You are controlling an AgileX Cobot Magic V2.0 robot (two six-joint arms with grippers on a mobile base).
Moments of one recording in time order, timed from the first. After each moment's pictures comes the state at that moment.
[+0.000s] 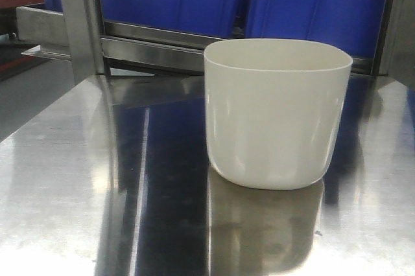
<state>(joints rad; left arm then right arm) -0.09 -0.01 0.01 0.00 0.16 0.04 0.07 -0.01 0.03 0.05 0.02 -0.02</state>
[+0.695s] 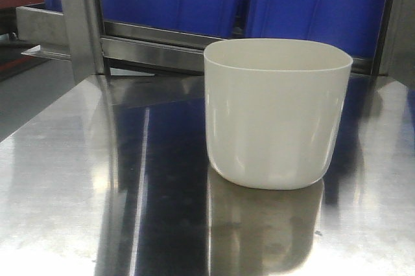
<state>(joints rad) -0.09 -0.01 0.01 0.00 0.16 0.04 0.07 -0.01 0.03 0.05 0.02 -0.02</state>
